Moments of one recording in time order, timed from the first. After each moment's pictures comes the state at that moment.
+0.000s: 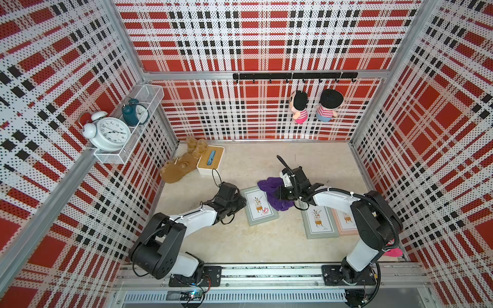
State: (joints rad) left arm -0.47 1.45 0.58 0.03 0.11 -0.98; right arm 0.57 1.71 0.96 -0.09 -0.31 0.56
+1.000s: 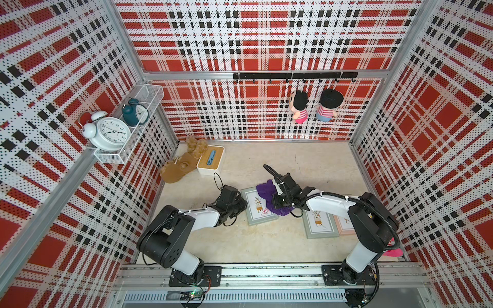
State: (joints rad) left arm -0.48 1.54 0.53 0.18 0.12 -1.04; right arm 0.73 1.71 0.98 -0.24 -0.06 0.47
